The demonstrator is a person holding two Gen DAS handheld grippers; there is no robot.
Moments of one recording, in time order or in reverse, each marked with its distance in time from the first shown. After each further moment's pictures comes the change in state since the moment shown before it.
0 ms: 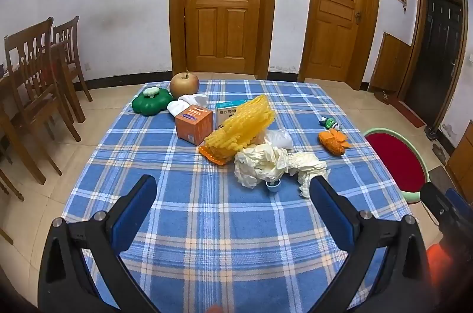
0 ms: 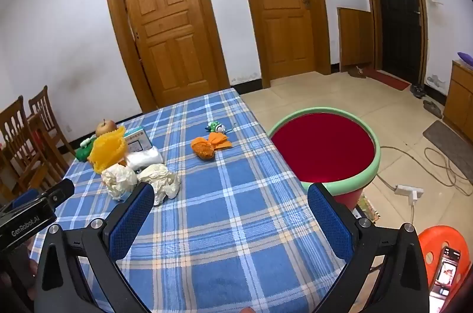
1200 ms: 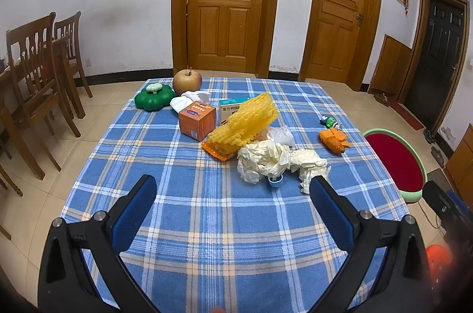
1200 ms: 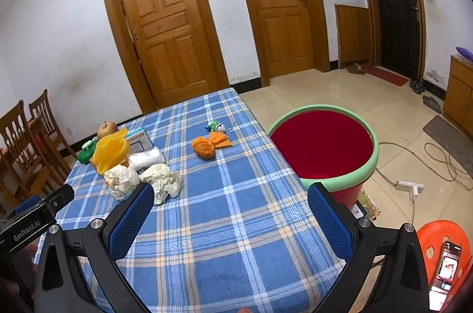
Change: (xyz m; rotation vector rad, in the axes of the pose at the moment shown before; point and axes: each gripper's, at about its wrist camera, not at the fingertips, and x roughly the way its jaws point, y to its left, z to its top) left arm -0.002 0.007 -0.004 -0.032 0.013 -0.013; right arm -0.007 -0.001 0.000 0.019 0.015 -0.002
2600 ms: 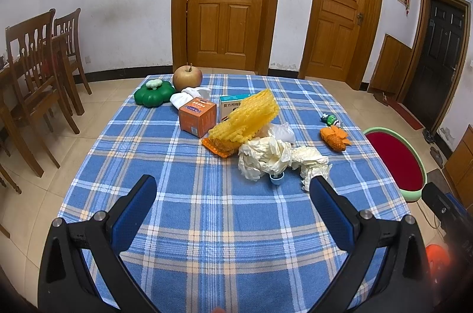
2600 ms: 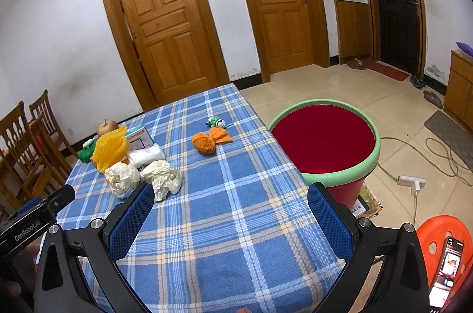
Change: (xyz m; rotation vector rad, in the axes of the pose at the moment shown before) left arm 0.001 -0.001 -0.004 0.001 0.007 -0.003; right arm 0.003 0.000 -0.003 0.009 0.011 0.001
